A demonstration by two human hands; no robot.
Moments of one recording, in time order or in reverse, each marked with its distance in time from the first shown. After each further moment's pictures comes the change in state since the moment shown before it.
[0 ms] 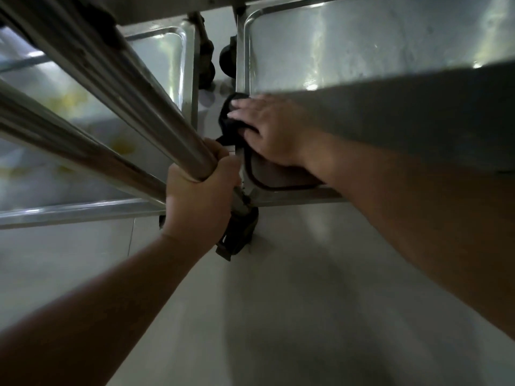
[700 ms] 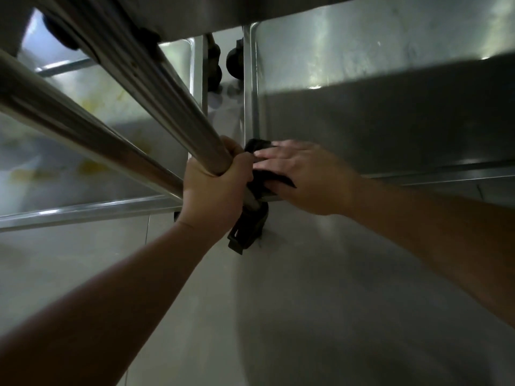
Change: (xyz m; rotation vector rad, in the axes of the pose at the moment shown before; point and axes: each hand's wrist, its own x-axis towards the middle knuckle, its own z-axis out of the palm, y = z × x) left_hand 0.003 0.001 -0.003 0.054 -0.062 0.035; right_hand -0.089 -0.020 0.012 0.054 -0.047 -0.030
